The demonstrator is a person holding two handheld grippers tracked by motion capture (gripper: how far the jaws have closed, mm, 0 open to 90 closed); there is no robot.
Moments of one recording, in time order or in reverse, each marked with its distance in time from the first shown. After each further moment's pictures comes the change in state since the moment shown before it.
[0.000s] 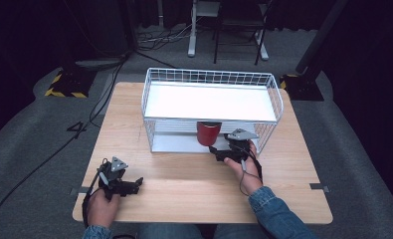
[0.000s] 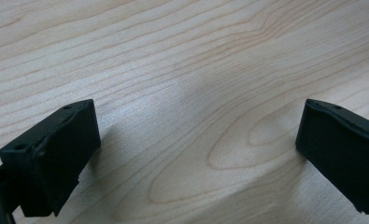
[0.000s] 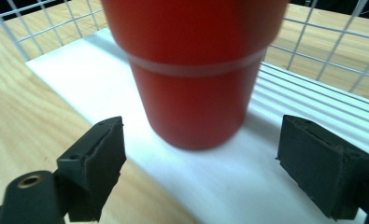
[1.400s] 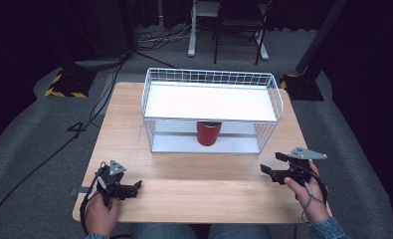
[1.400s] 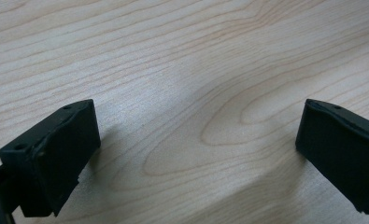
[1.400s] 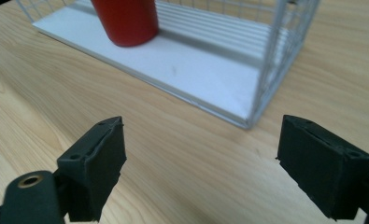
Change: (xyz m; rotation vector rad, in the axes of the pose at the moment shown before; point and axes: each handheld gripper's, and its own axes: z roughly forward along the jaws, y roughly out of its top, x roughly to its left) left arm -0.004 -0.008 -0.007 -0.001 0.008 -0.012; right arm -0.053 -0.047 -0.162 0.085 -0.054 0.112
